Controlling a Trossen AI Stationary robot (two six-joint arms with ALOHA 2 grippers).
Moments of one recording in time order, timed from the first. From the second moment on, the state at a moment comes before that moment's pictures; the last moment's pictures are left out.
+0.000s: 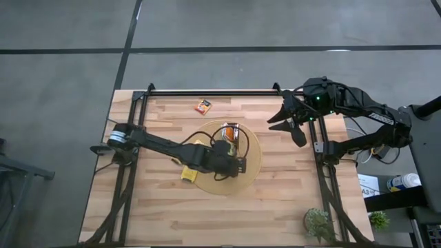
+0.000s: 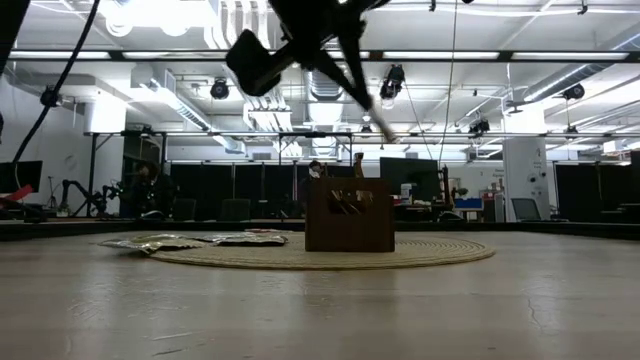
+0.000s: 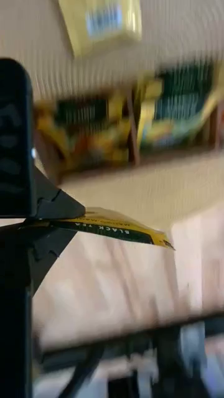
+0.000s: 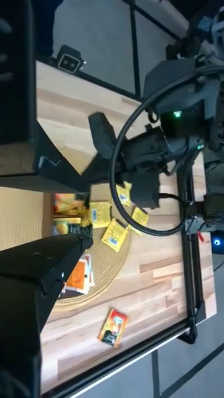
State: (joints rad) left arm -0.23 1.89 1.63 -0.68 -0.42 -1.52; right arm -0.19 1.10 1.43 -0.91 -0.28 0.00
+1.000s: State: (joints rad) left arm -0.23 2.01 1.75 -0.96 -0.38 -1.61; right arm -0.19 1.10 1.43 -0.91 -0.28 -0.03
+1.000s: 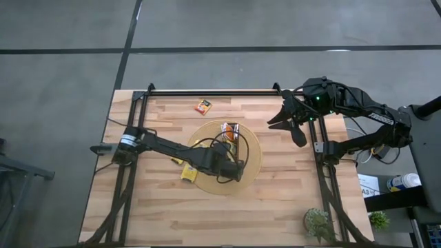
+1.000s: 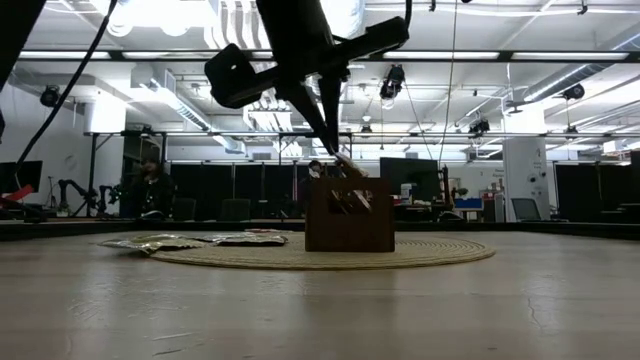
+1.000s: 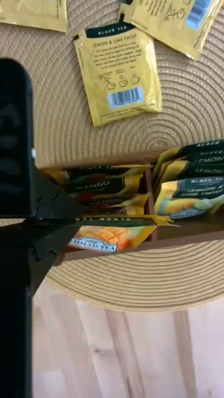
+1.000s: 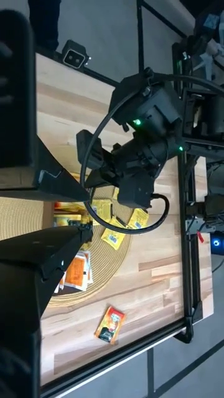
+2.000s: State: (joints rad) left arm -0.22 2.03 1.73 -0.90 -0.43 -1.65; right arm -0.19 1.10 1.41 -0.91 -0.28 -0.03
